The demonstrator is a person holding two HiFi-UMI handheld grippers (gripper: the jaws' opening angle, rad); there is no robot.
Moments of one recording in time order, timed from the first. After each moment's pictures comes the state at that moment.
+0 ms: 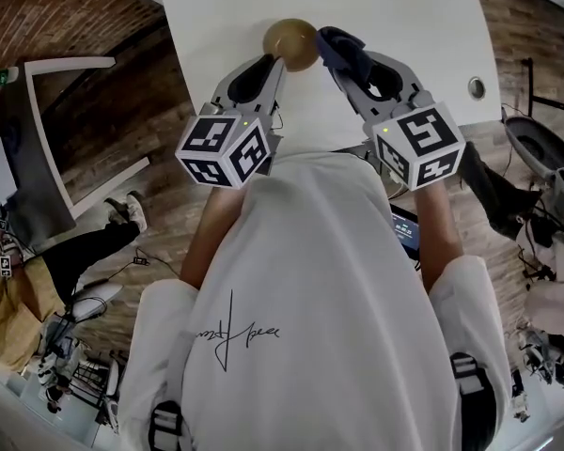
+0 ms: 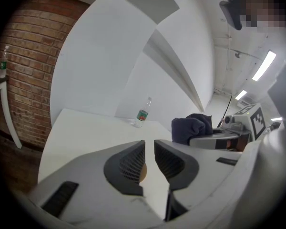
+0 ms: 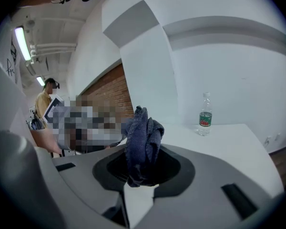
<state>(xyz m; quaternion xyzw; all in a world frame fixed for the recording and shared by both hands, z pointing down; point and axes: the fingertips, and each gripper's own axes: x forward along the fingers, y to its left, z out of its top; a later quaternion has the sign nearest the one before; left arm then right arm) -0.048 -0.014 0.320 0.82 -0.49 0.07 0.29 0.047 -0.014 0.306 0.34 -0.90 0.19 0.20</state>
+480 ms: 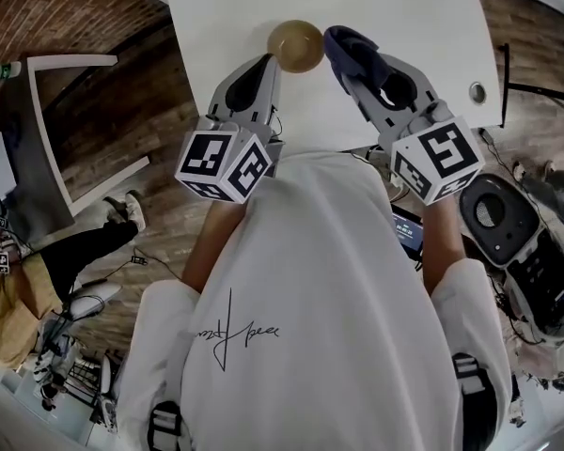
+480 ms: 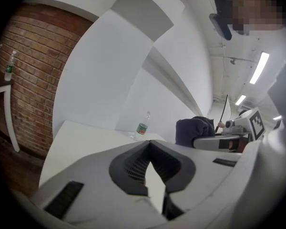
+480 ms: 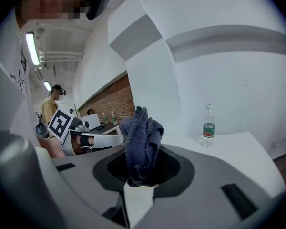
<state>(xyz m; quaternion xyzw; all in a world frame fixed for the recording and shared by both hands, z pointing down) -0.058 -0.012 0.284 0.82 -0.52 0.01 0.24 0.047 -0.011 0.267 0.32 -0.92 0.16 0.15</state>
